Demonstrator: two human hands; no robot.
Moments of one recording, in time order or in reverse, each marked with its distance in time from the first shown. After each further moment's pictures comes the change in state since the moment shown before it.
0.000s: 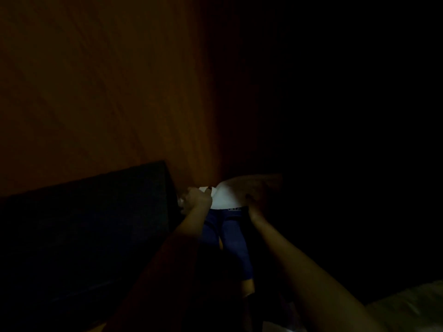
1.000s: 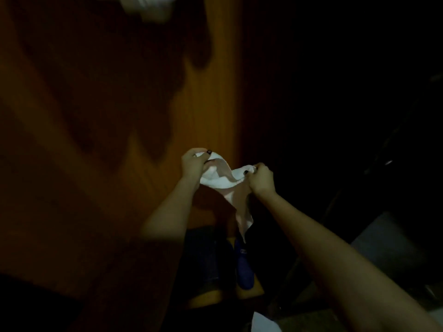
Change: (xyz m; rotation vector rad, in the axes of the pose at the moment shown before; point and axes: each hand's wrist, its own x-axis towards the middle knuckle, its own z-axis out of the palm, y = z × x) left_hand -0.339 0.316 -0.468 -0.732 0.031 0.415; right_hand -0.319 -0.543 -0.250 -0.101 0.034 -0.290
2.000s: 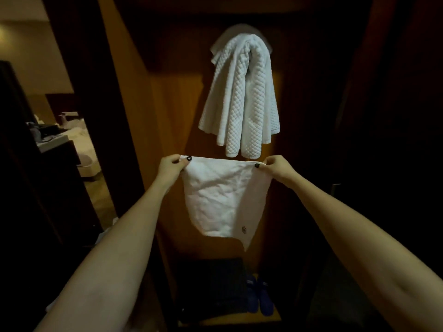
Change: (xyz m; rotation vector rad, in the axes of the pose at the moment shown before) left_hand -0.268 0.322 -0.313 0.249 0.055 0.440; right_hand -0.302 -0.330 -0.164 -0.118 -0.206 -0.392
